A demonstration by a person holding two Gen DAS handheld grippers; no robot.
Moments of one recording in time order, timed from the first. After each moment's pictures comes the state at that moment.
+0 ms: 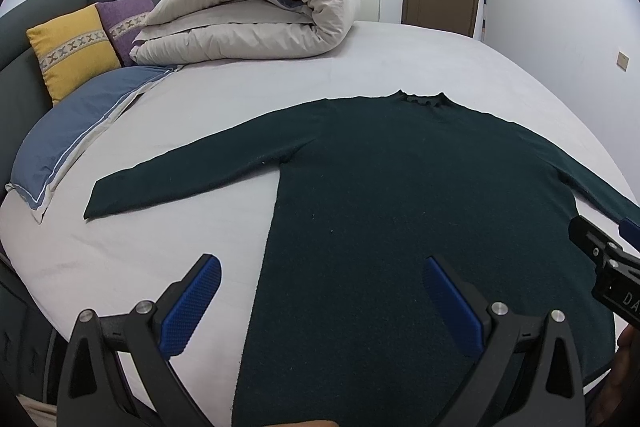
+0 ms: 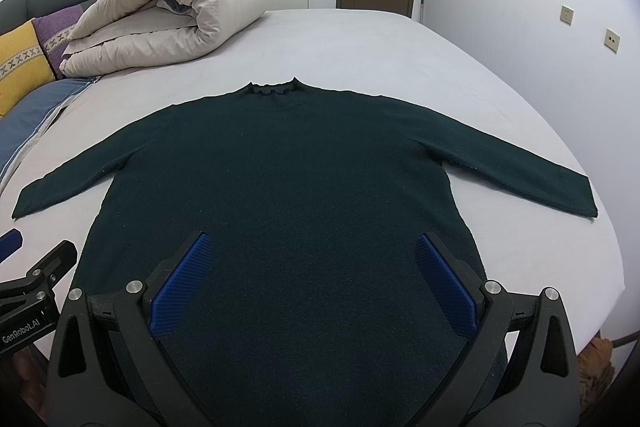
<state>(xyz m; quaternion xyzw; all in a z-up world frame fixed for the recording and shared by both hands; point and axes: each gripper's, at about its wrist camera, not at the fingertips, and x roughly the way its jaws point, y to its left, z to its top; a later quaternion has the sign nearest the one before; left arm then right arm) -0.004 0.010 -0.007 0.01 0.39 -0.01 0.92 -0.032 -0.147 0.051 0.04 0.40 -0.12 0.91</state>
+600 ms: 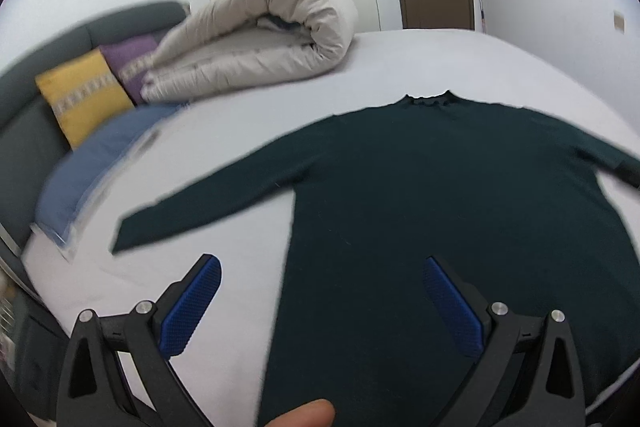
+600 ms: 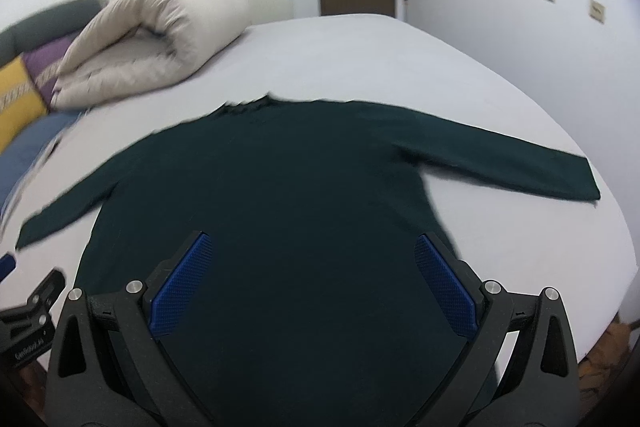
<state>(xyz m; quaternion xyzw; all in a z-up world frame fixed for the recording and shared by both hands) -0.010 -0.013 -0.010 0.11 0.35 0.03 0.93 -0.046 -0.226 0.044 0.11 0.36 -0.15 0.92</state>
